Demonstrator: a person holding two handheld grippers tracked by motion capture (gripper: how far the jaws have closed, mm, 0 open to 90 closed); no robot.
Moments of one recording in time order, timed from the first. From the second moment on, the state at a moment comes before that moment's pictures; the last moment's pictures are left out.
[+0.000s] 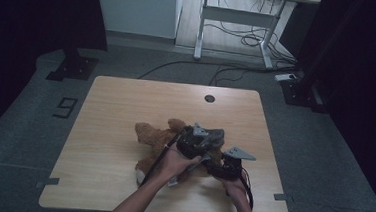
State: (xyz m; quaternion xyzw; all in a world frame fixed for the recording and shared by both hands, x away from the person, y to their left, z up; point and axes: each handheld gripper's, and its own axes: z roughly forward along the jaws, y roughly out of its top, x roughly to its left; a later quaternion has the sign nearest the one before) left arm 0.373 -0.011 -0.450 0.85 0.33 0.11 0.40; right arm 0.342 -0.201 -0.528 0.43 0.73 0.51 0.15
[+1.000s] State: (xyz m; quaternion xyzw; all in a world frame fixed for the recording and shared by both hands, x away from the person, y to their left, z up) left arm 0.368 -0.036 -0.430 0.85 0.30 0.10 0.42; right arm 0.343 -0.205 -0.529 0.43 0.73 0.52 0.14
